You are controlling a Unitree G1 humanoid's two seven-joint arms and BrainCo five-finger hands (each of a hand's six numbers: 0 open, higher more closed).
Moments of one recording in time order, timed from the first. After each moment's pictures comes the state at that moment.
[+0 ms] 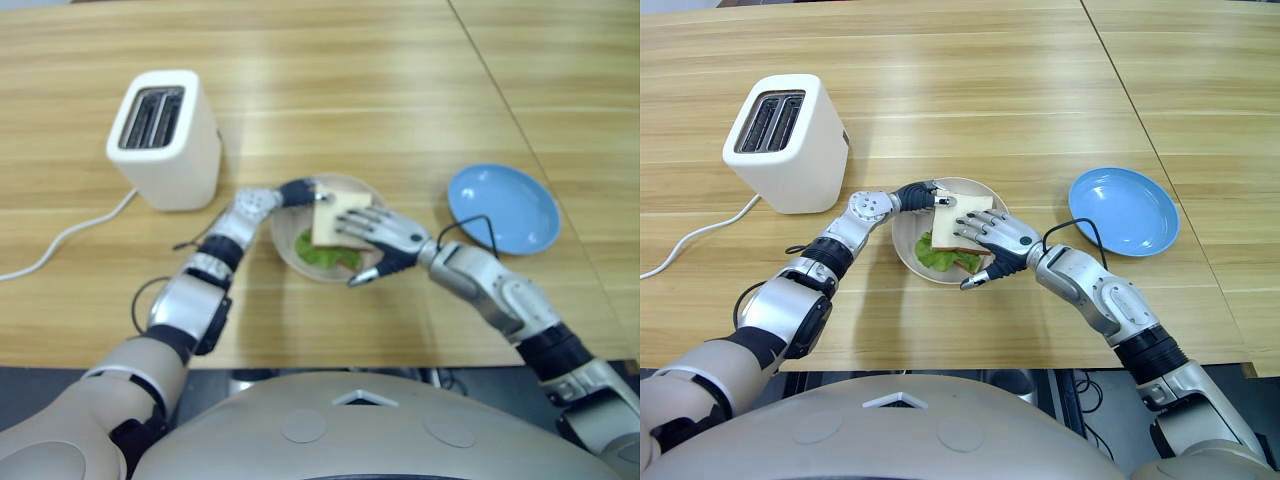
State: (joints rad) left arm -0.68 0.11 -0.28 1.02 0.22 -0.17 -0.48; right arm -0.05 -0.65 0.43 -0.04 -0.92 -0.38 0.21
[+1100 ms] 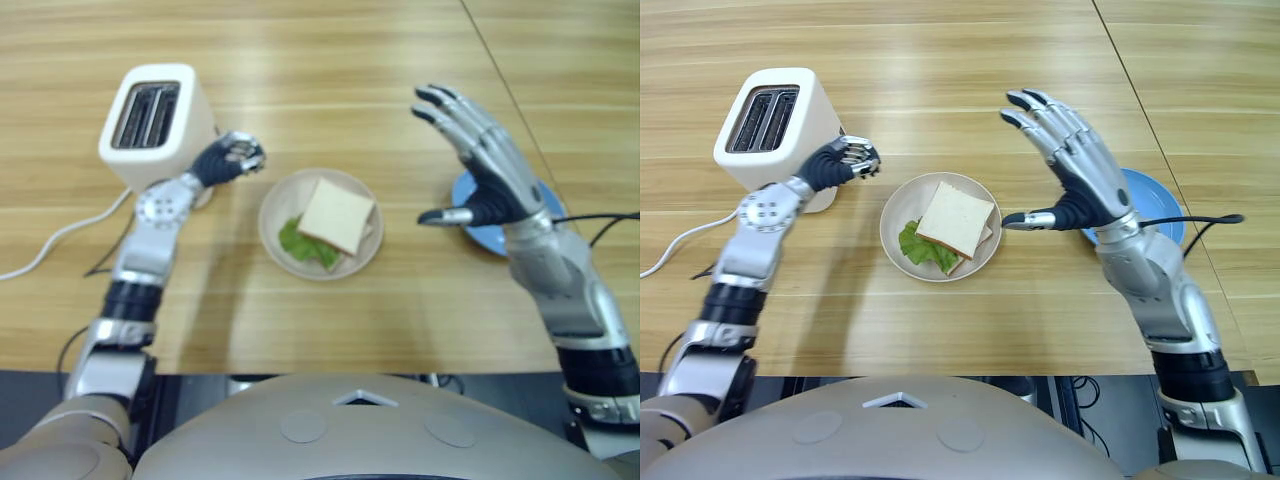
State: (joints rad) left arm -0.20 0.53 -0.04 -0.08 0.01 0.10 -0.48; right arm 0.10 -0.66 -0.09 -0.37 -0.42 -0.50 -0.01
